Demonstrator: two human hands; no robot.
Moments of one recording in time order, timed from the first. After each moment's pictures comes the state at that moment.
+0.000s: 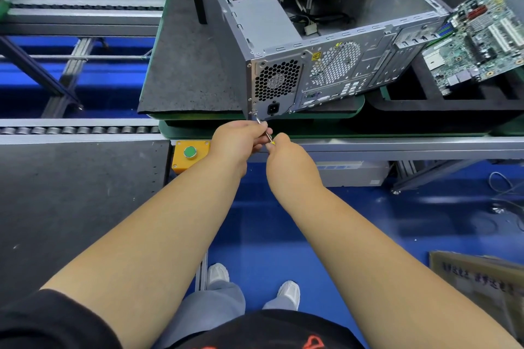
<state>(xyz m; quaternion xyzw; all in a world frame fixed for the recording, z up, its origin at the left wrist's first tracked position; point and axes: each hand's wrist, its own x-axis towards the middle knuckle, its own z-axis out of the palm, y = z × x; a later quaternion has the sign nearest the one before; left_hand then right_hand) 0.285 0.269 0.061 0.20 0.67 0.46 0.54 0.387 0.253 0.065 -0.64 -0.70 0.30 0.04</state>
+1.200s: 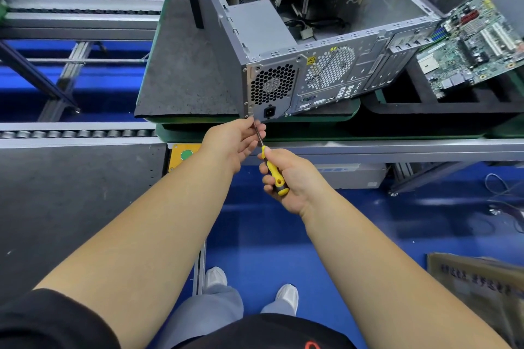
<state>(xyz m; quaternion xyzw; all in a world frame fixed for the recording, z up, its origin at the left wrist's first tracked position) 0.277 0.280 0.068 0.10 0.62 0.48 0.61 0.404 0.249 0.060 -0.54 -0.26 0.76 0.25</state>
